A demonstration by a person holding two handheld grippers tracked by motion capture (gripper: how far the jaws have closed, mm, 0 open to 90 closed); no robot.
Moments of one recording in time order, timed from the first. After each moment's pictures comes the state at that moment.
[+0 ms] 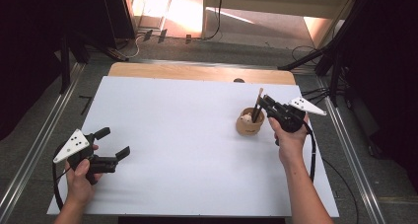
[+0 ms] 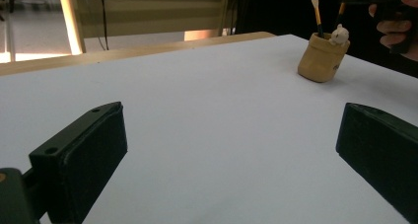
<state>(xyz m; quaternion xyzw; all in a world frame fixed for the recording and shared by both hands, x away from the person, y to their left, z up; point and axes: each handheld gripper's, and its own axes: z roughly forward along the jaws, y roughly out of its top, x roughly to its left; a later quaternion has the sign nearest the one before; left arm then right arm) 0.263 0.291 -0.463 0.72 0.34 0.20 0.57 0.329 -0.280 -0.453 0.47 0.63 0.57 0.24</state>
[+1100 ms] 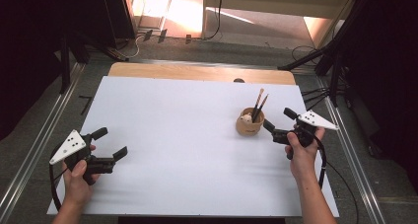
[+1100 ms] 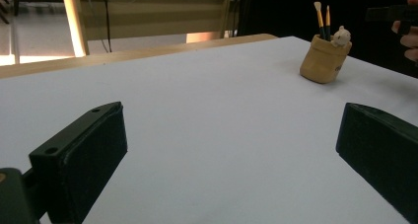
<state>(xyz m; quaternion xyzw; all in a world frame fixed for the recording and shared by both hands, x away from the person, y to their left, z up) 0.261 0.297 -0.463 0.72 0.34 0.20 0.57 0.291 -0.305 -0.467 0.46 0.65 0.55 0.24</state>
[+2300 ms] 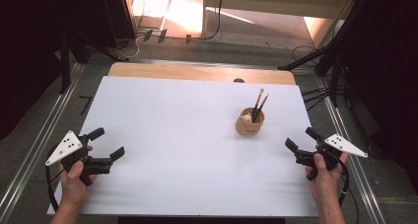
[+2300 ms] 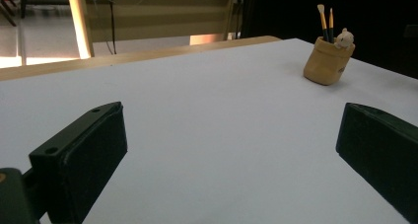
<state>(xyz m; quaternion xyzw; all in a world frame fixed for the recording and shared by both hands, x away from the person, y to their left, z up) 0.258 0.304 -0.461 0.72 0.34 0.21 0.57 0.229 -0.357 -0.487 0.48 0.63 0.55 0.26</state>
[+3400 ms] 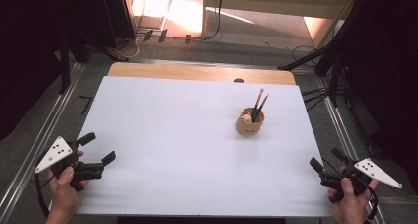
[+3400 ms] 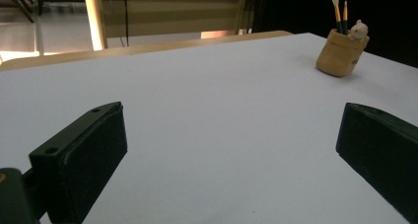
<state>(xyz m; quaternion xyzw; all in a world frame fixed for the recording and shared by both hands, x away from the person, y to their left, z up) 0.247 0.326 -0.466 0.71 0.36 0.22 0.56 0.164 -0.406 -0.498 0.51 0.60 0.54 0.28</state>
